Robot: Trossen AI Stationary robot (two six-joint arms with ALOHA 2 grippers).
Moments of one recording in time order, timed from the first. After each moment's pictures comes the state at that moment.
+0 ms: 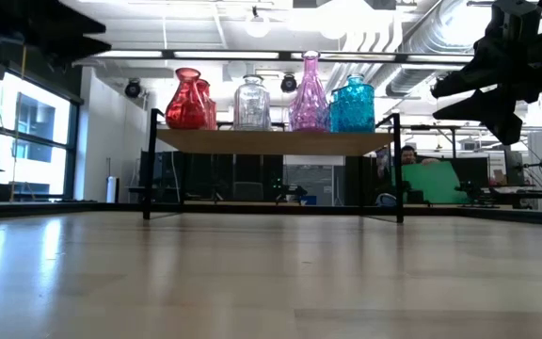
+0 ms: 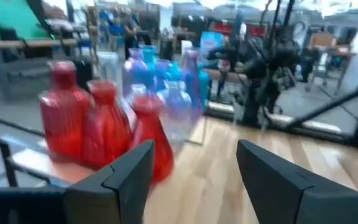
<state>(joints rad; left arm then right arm) 0.18 0.01 0.40 -0.38 -0.17 -0.07 0.31 0.43 0.19 -0.07 0.54 0.85</state>
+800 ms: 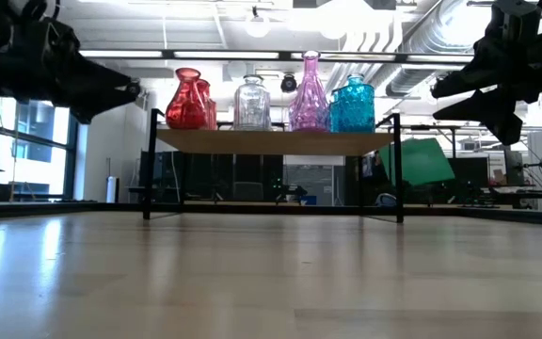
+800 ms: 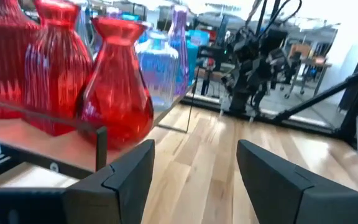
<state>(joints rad) 0.18 0.03 0.01 0.03 -0.09 -0.14 0.31 0.43 0.19 -0.07 0.54 0.86</state>
